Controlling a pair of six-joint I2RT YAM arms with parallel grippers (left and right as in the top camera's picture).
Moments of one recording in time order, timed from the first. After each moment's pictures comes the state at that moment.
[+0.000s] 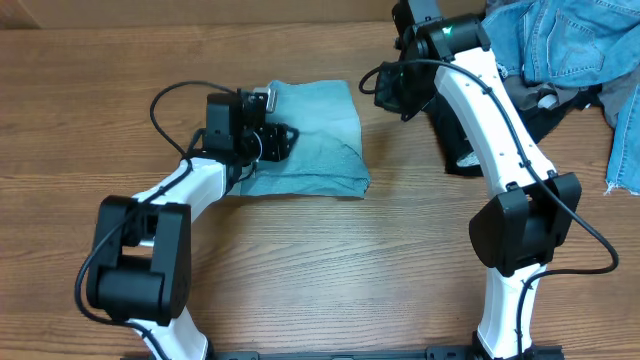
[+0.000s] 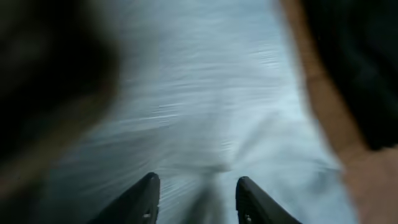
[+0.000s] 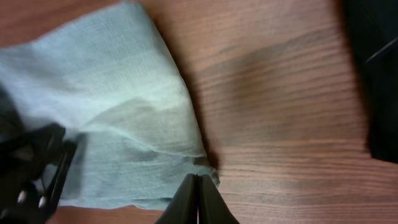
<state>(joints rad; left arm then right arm) -0.16 1.89 1.02 0.08 0.45 -0.23 0.30 2.15 2.15 -1.34 -0.15 0.49</state>
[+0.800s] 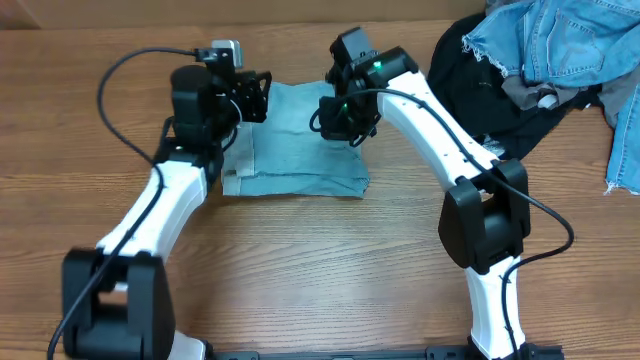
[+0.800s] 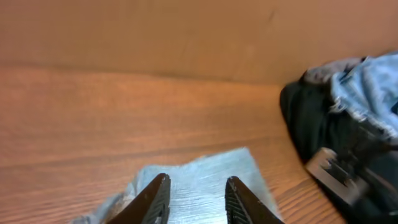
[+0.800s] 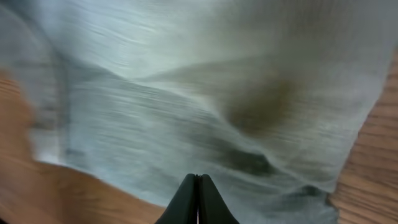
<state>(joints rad) -0.13 1.71 1.06 0.23 0.33 -0.29 0.46 2.24 1.99 -1.10 -0.34 0.40</state>
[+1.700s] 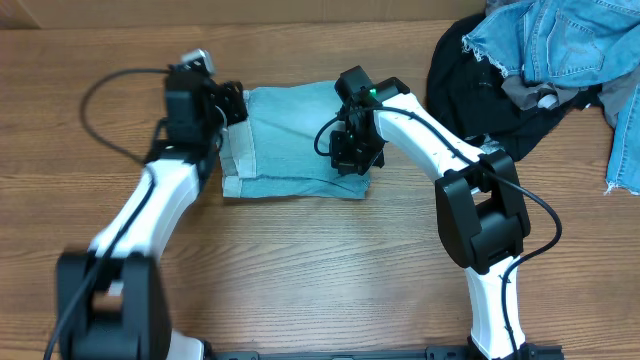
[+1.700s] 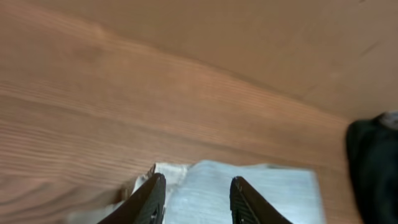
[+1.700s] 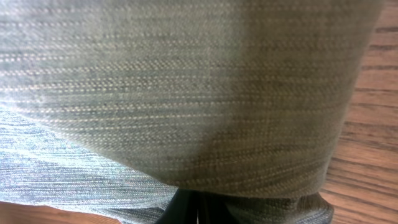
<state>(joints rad) -0.07 1.63 1.06 0.07 0.11 -0.44 0.46 2.24 1.78 -1.06 -0.30 0.44</state>
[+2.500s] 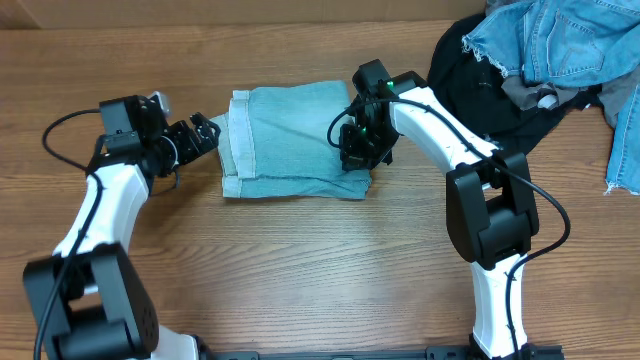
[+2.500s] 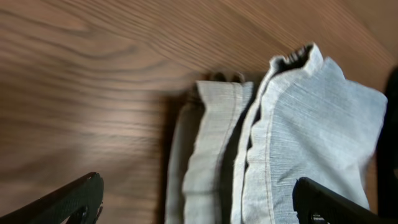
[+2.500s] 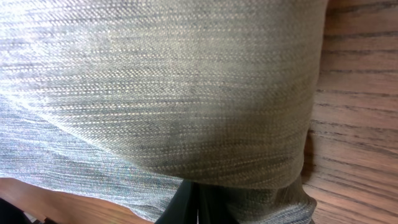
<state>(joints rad) 0.20 1.70 1.06 -0.32 0.44 -0.34 0.39 2.24 1.78 -1.07 -0.42 0.40</state>
